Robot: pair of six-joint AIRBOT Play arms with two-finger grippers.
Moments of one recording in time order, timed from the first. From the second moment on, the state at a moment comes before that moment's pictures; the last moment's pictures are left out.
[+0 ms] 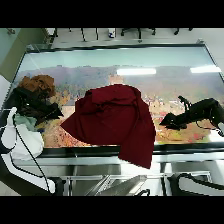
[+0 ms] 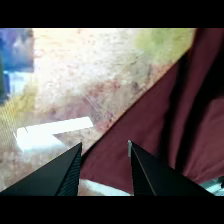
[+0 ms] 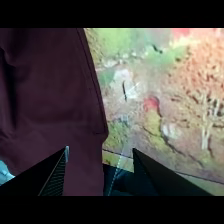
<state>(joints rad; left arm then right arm) 0.28 -1.83 1.45 -2.04 1.47 1.86 -0.31 -1.37 0.86 2.18 -1.31 -1.93</state>
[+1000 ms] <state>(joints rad) 0.18 -1.92 1.43 -2.03 1.62 1.95 -0.25 -1.46 0.83 2.20 -1.26 -1.96</state>
